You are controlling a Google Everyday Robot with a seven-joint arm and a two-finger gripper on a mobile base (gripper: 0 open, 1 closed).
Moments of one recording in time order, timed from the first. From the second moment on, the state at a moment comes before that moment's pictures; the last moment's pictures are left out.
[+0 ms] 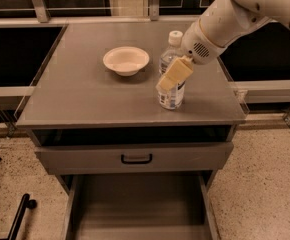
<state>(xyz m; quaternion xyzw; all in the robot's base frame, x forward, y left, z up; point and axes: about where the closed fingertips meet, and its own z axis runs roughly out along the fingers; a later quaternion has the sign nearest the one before) 0.599 -0.079 0.920 -0.53 0.79 0.10 0.28</state>
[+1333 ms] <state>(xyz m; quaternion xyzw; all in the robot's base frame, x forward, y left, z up) 0.598 -0.079 0.925 -0.54 0.79 0.10 0.28</state>
